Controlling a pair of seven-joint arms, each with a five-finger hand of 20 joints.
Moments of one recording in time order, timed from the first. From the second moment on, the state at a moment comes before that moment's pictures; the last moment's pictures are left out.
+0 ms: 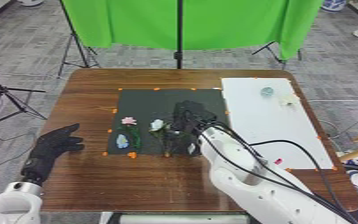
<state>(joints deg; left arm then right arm) 127.1 -56.6 -102.2 -114.9 63.7 9.1 0.5 -70.3 -61.3 39.2 -103.4 -131.7 -3.1 27.7</state>
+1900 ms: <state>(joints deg) 128.8 -57.2 -103.5 -115.9 64.1 9.3 0.5 -68.6 -46.0 56.2 -83.9 -128.7 -6.6 41.5</state>
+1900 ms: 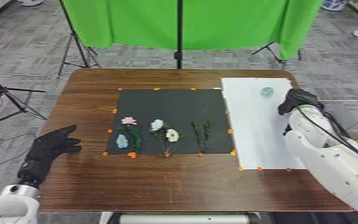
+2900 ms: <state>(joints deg) 128.3 -57.2 -103.2 -115.8 64.1 9.3 0.4 -63.3 -56.3 50.6 -99.0 -112.8 8.8 33.7</state>
